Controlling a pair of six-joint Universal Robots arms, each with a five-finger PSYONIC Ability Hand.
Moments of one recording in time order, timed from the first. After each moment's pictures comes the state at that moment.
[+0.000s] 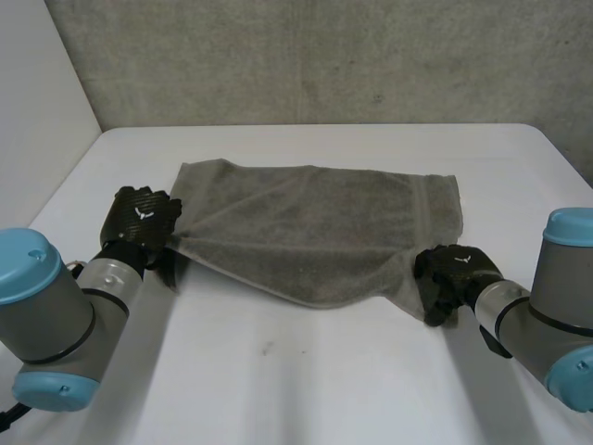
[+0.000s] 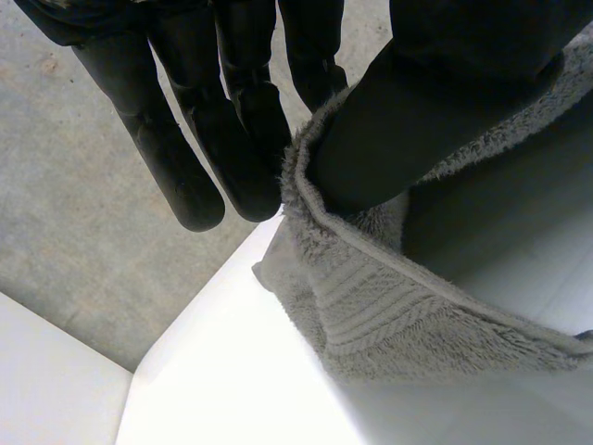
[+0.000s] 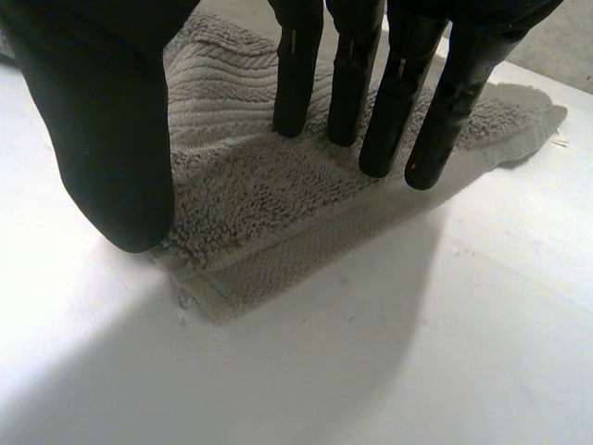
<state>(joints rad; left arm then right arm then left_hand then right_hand) 4.41 -1.92 -1.88 3.73 -1.51 3.68 1.82 -1.06 1.70 -0.13 1.39 2.91 1.19 1.22 1.22 1.22 1.04 0.46 0.53 0.55 0.54 0.35</state>
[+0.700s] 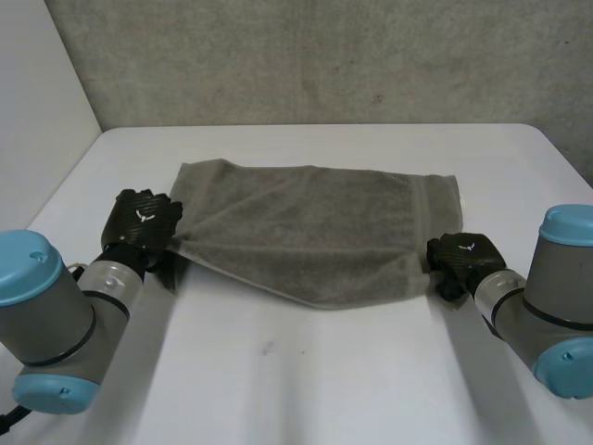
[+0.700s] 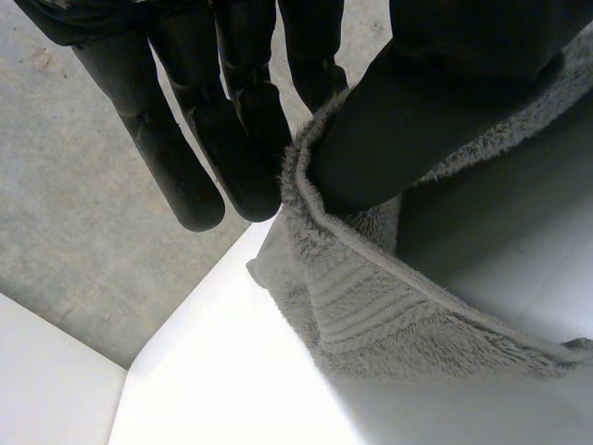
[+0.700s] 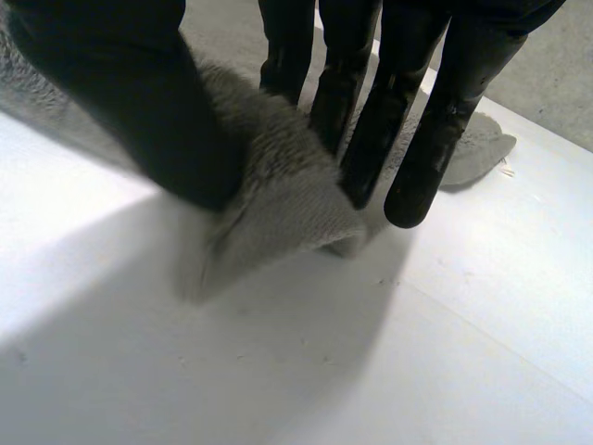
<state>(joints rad) 4.41 -1.92 -1.88 3.73 -1.51 3.68 1.82 -1.02 1.66 -0.20 1.43 2.85 1.19 1.22 1.22 1.22 1.04 0.84 1.00 1.00 0.99 0.78</state>
